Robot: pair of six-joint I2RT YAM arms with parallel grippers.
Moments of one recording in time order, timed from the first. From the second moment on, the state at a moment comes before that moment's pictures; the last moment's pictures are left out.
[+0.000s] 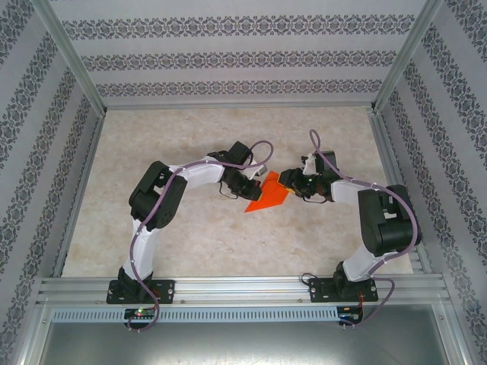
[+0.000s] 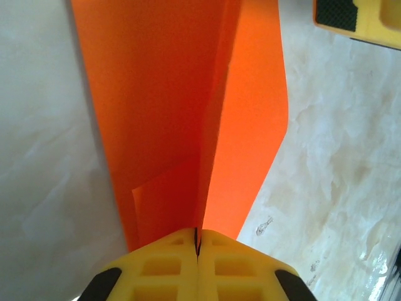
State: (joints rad) left arm -0.60 2.13 1.48 -0.53 0.60 -0.16; right arm 0.14 1.63 0.73 0.04 -0.68 0.69
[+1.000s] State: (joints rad) left arm -0.53 1.98 1.47 -0.43 0.75 -0.30; right arm 0.09 1.48 0.61 0.15 -0.75 0.82
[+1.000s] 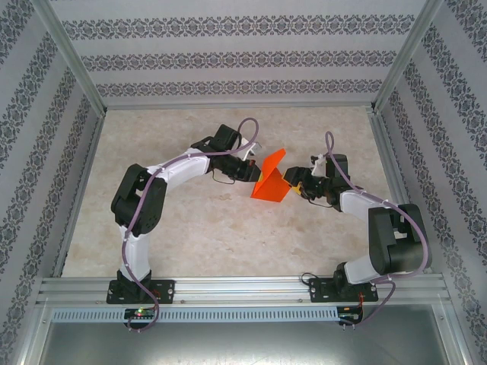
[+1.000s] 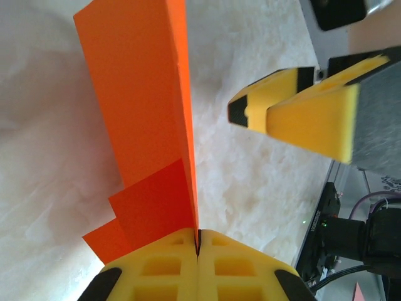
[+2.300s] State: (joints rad) left arm -0.49 1.79 1.24 0.02 0.66 -0.72; right arm 0.33 1.65 0.50 0.90 -0.62 1.53
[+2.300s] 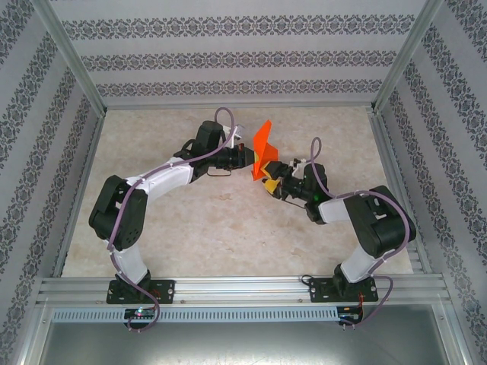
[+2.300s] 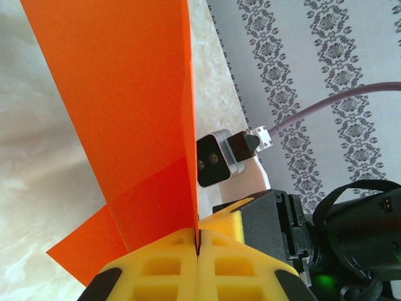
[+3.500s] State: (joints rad) left arm -0.49 1.79 1.29 -0.12 0.65 -0.68; right arm 0.32 1.64 0.54 0.97 -0.65 1.54
